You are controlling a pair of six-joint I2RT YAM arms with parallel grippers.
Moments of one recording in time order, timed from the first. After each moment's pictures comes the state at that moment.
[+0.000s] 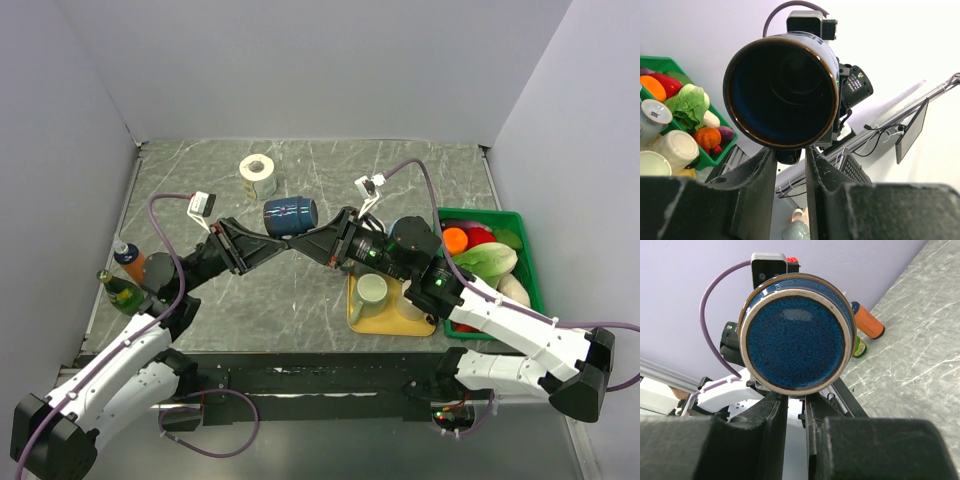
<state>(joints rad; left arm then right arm) -0.49 0.78 0.51 0.75 0.61 -1.32 0.95 1.05 0.97 0.14 -0.15 0.88</state>
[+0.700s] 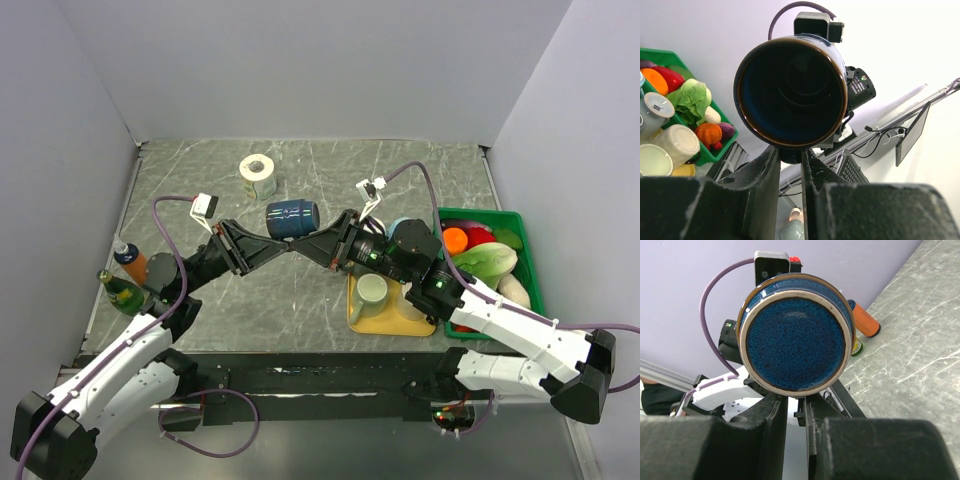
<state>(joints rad) -0.49 0.79 0.49 0.75 0.60 -1.33 0.95 1.03 0.94 0.15 -0.15 0.87</state>
